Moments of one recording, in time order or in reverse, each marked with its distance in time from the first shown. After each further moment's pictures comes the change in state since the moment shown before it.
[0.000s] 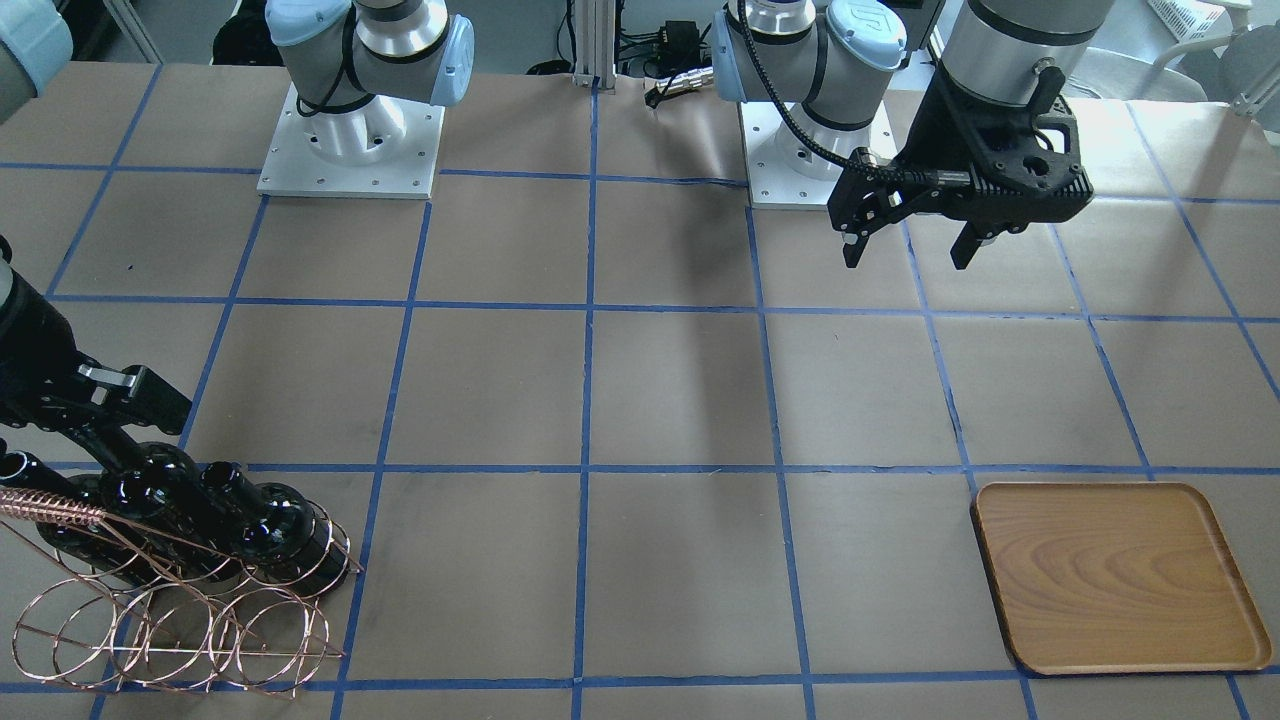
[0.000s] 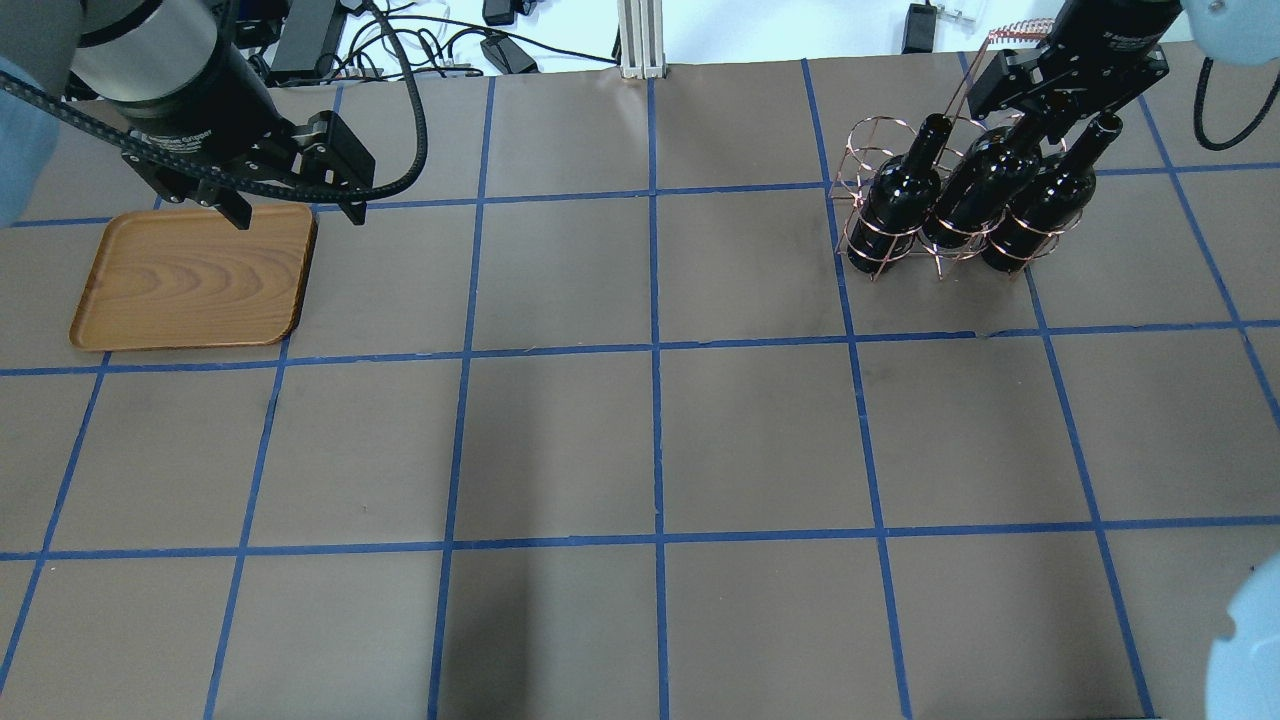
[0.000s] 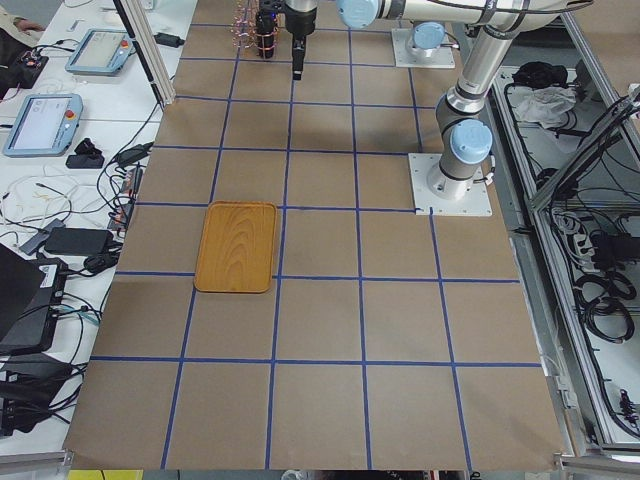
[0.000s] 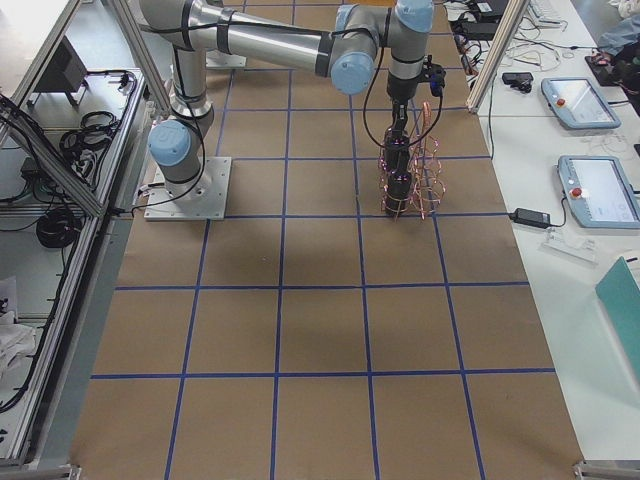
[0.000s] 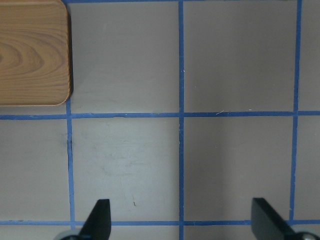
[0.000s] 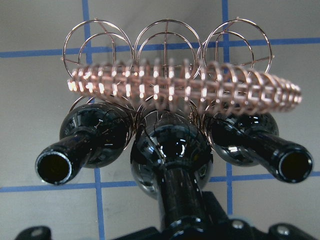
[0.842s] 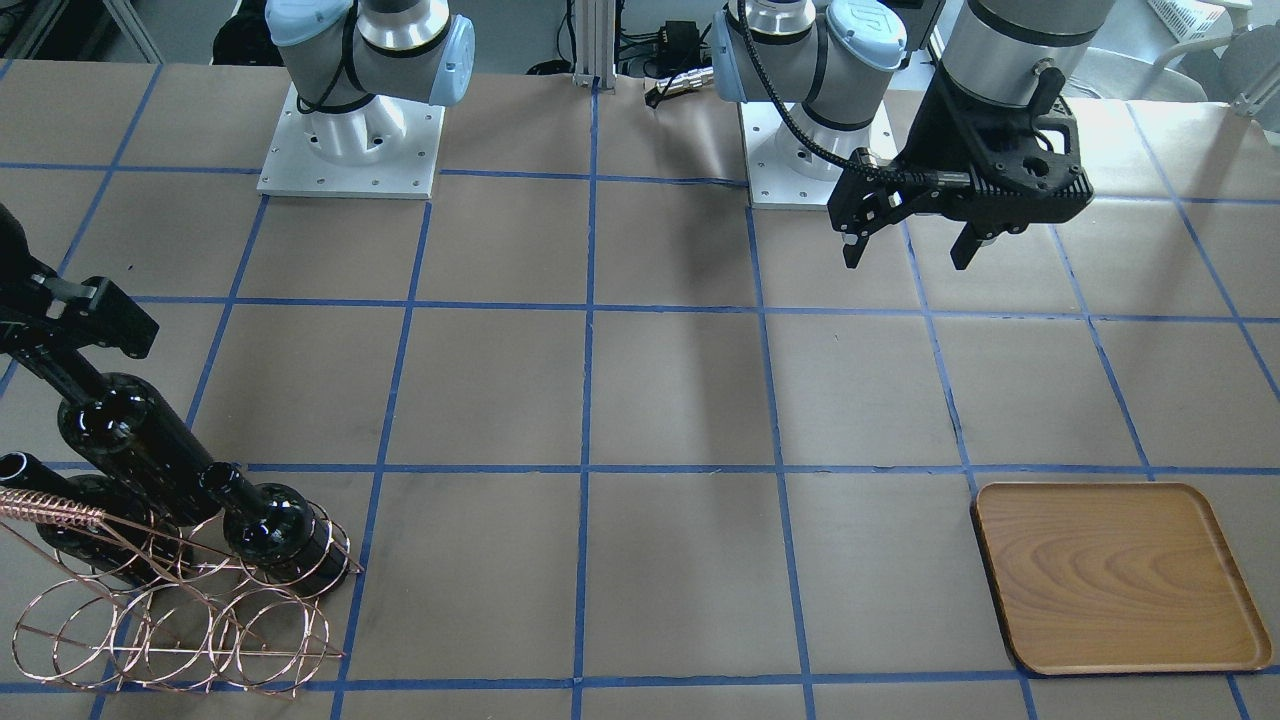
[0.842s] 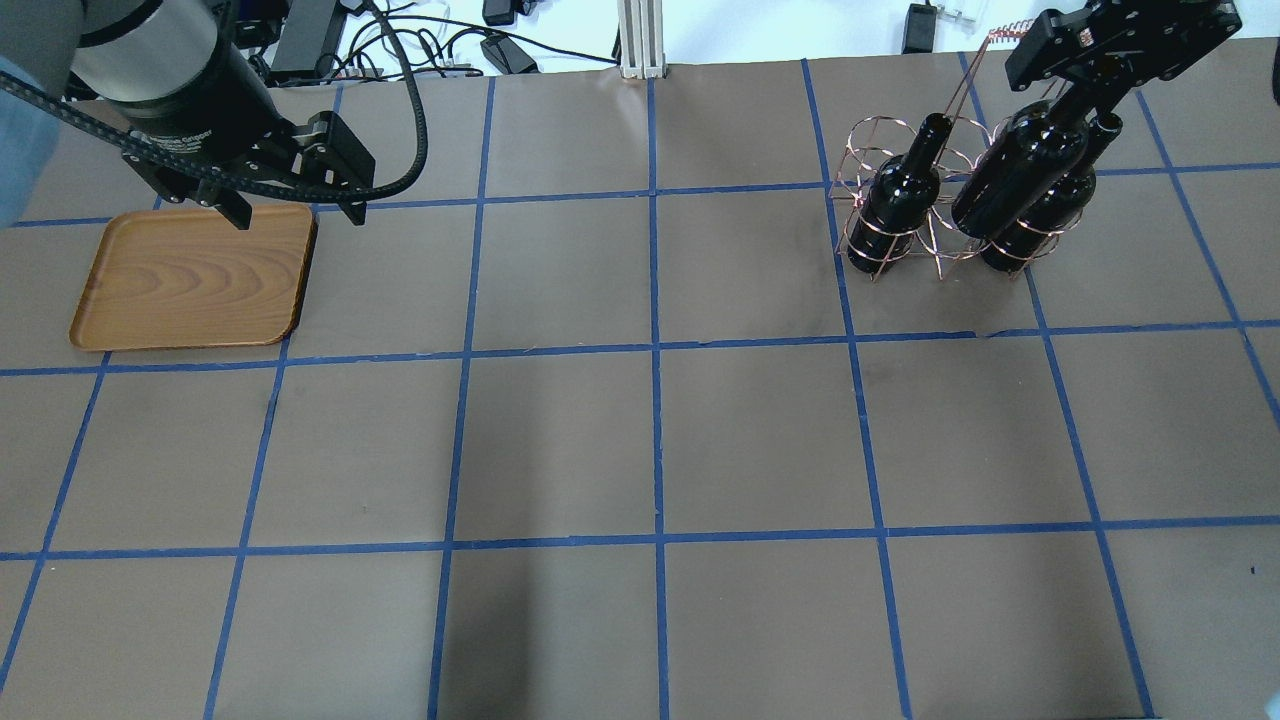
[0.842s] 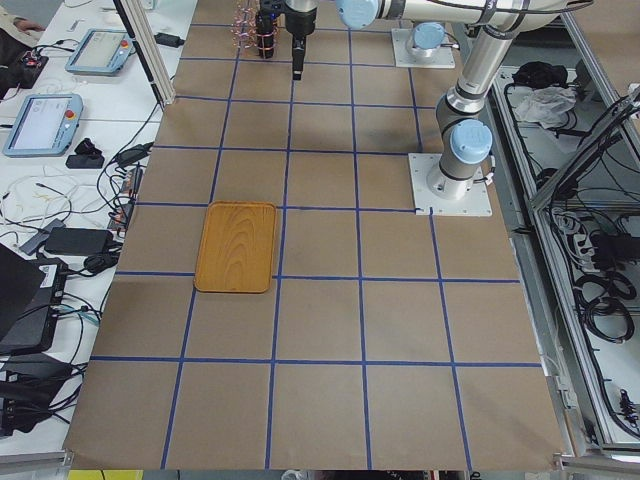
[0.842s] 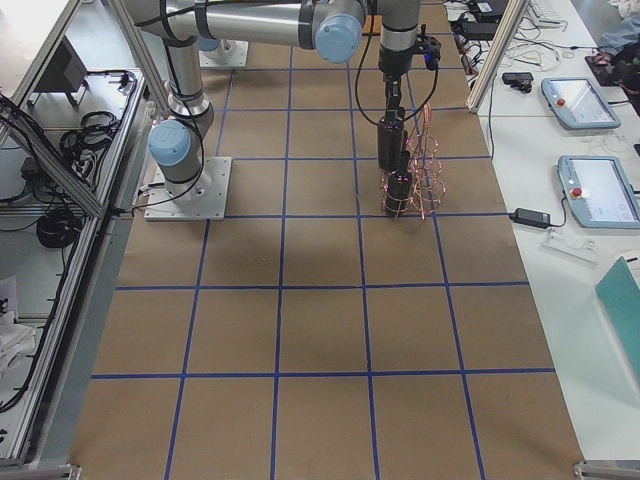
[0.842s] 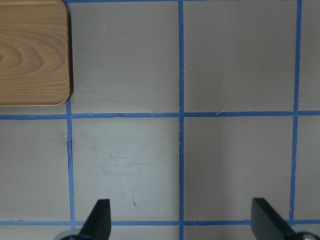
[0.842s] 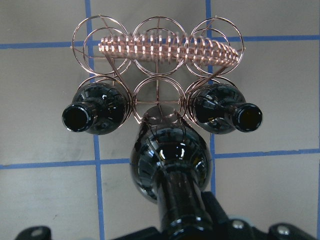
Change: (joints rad) left arm 0.000 0.000 0.000 0.000 0.000 0.000; right arm 0.003 -0.081 -0.057 0.128 -0.027 -0.008
